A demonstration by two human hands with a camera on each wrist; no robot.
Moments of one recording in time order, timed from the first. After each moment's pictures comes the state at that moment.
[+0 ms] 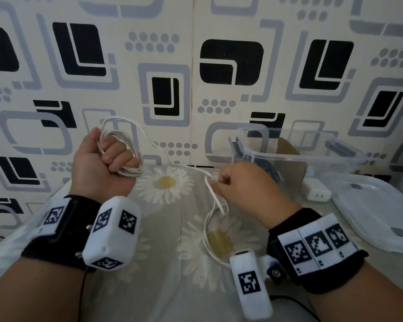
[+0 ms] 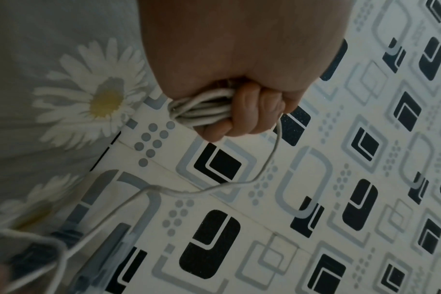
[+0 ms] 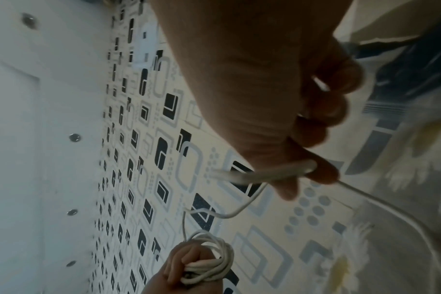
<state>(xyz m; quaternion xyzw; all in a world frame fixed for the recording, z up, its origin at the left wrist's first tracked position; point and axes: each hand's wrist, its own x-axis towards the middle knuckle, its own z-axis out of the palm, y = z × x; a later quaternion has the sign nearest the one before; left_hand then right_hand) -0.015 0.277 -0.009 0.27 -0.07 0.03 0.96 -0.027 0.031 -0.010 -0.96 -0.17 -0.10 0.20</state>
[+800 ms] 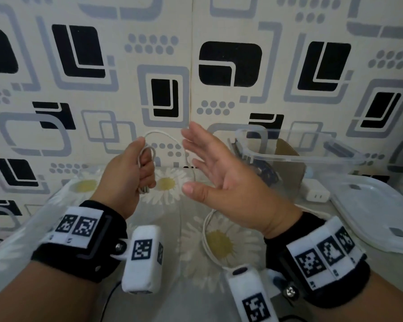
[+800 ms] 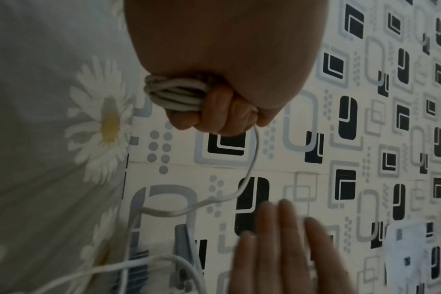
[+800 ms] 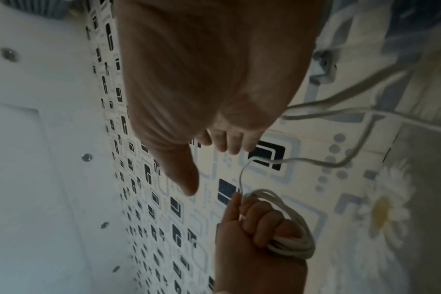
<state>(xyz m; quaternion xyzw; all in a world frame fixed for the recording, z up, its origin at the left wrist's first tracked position) -0.014 0.247 -0.019 0.60 -0.05 0.08 0.79 -0.057 0.051 -0.001 -0.73 -0.40 -0.02 0.56</state>
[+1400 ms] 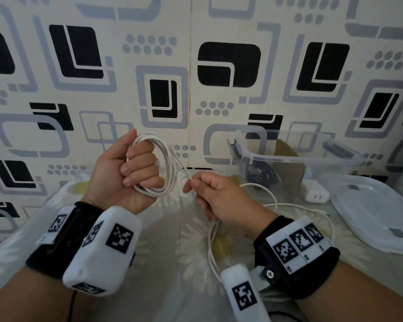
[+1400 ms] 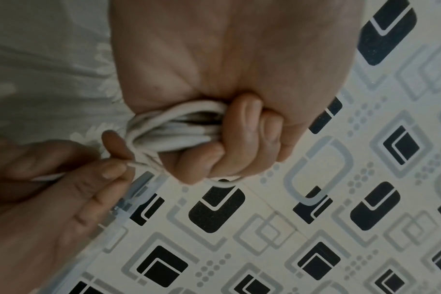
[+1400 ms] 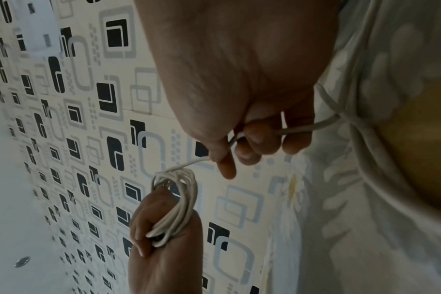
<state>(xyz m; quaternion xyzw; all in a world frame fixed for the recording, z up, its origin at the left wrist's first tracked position) -0.023 0.261 -0.010 0.25 -0.25 -0.31 0.88 -0.026 0.058 -0.038 -0.78 -0.22 0.06 0.59</state>
